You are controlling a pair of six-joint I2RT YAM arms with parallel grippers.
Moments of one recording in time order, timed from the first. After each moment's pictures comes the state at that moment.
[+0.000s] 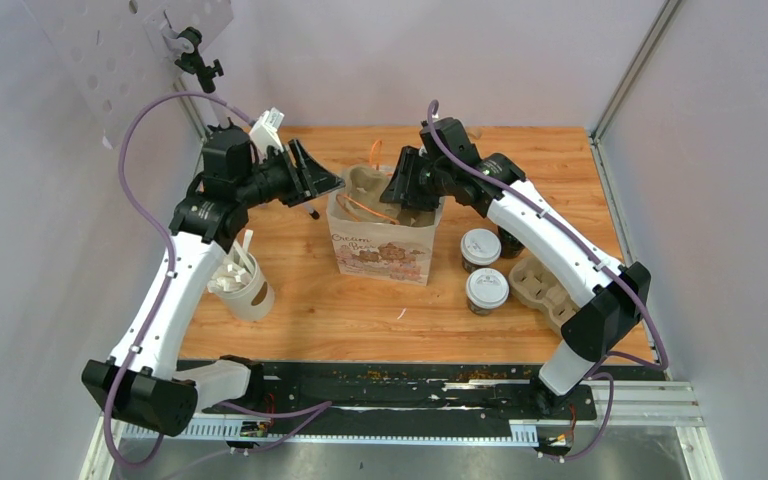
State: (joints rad) left arm -0.25 1.19 1.34 -0.53 0.52 -0.65; right arm 0.67 1.66 1.73 -0.77 -0.11 0.77
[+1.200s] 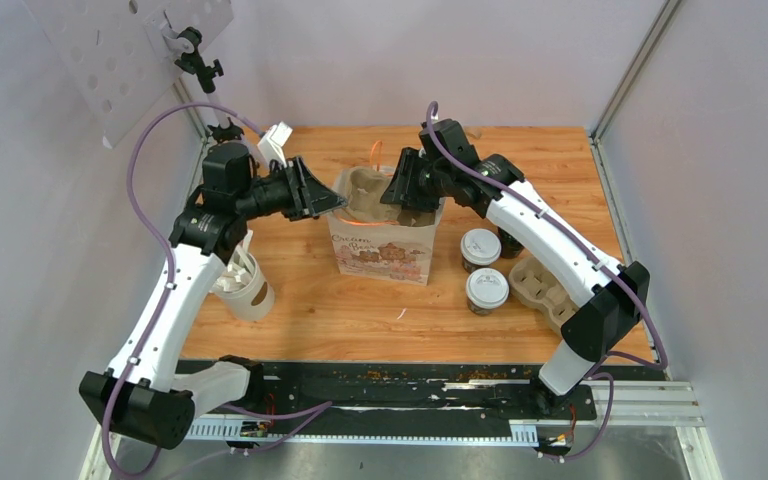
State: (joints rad) left arm -0.25 1.13 1.23 -0.48 0.69 -0.61; right arm 0.67 1.66 1.72 -0.77 -0.10 0.77
